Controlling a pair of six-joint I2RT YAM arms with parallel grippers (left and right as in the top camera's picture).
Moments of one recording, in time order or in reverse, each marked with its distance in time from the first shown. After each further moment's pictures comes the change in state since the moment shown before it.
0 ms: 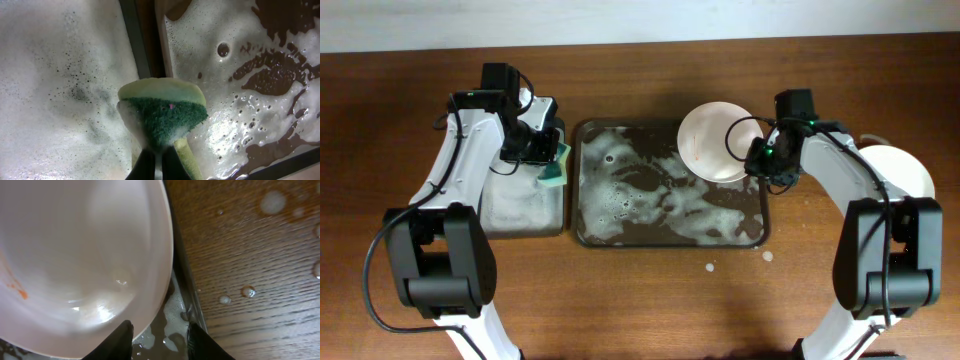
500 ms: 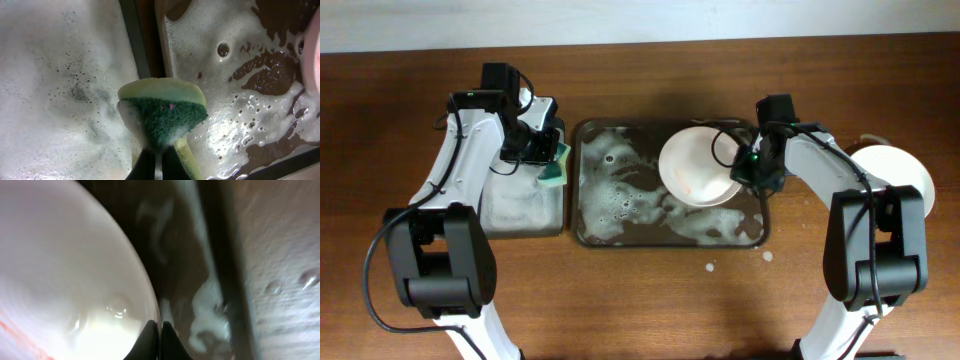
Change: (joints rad) left arm 0.000 0.000 0.000 0.000 0.000 0.000; right arm 0.052 0.049 0.001 -0.037 -0.042 0.045
